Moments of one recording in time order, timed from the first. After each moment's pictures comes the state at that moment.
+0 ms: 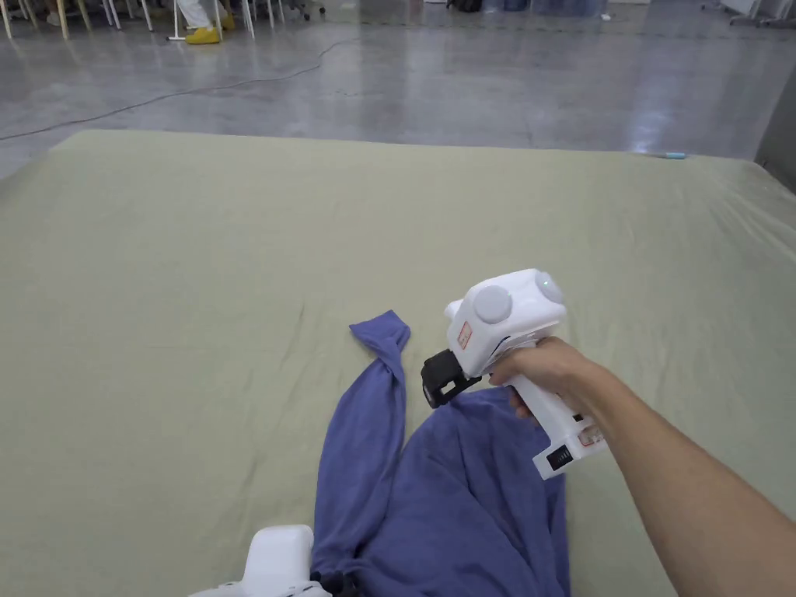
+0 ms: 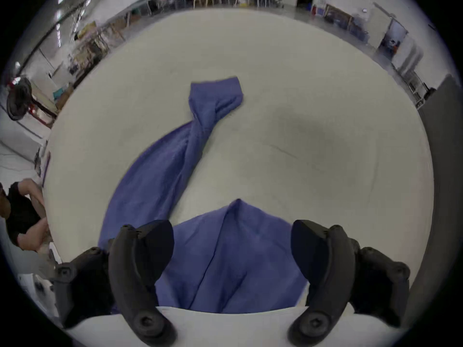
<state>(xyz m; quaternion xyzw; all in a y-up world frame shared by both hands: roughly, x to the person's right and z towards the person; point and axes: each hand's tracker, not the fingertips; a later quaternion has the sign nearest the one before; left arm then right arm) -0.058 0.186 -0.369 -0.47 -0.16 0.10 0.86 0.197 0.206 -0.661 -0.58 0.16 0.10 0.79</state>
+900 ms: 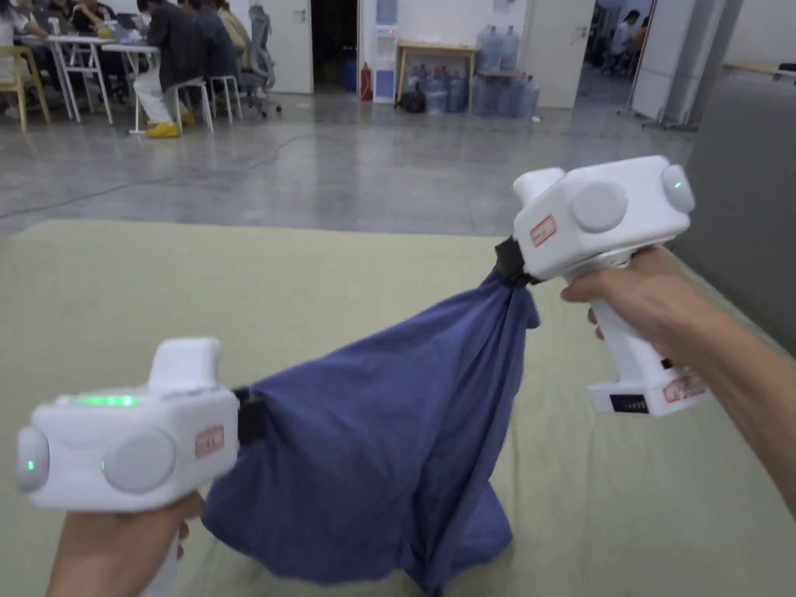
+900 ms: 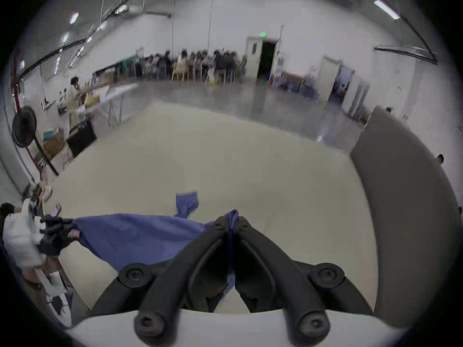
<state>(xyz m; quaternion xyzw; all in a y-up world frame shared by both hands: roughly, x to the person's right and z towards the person) -0.092 0.378 -0.461 -0.27 -0.14 0.03 0.95 0.284 0.508 -0.517 -0.31 0.06 0.08 0.95</state>
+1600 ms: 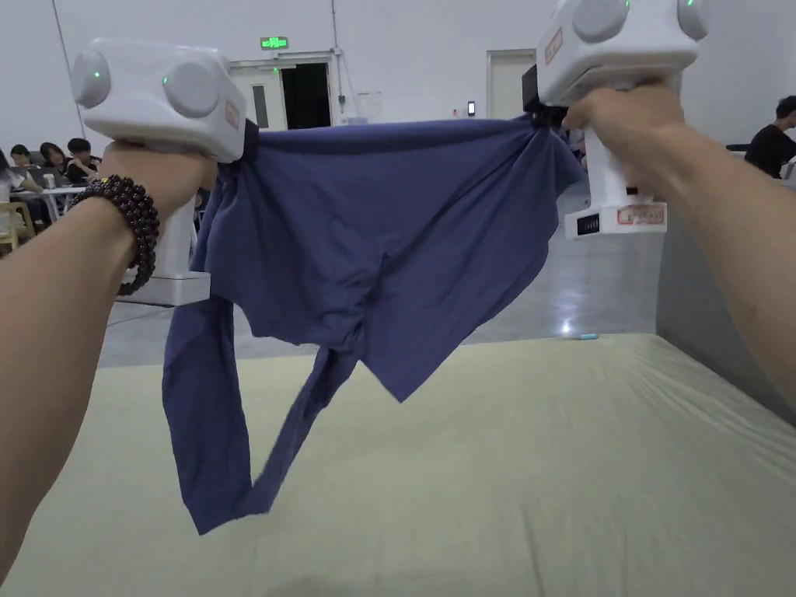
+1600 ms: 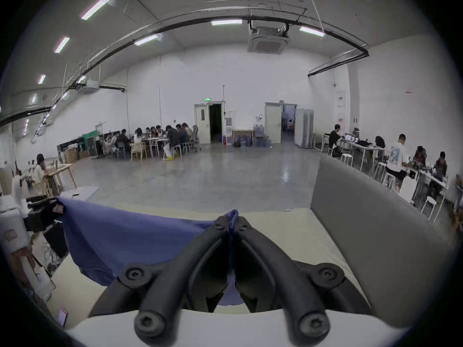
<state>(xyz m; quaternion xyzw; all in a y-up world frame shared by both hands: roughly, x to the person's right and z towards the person) -0.020 0.693 -0.678 -0.11 -0.08 -0.09 0.99 0.334 0.726 -0.613 -0.13 -0.08 -0.02 0.99</state>
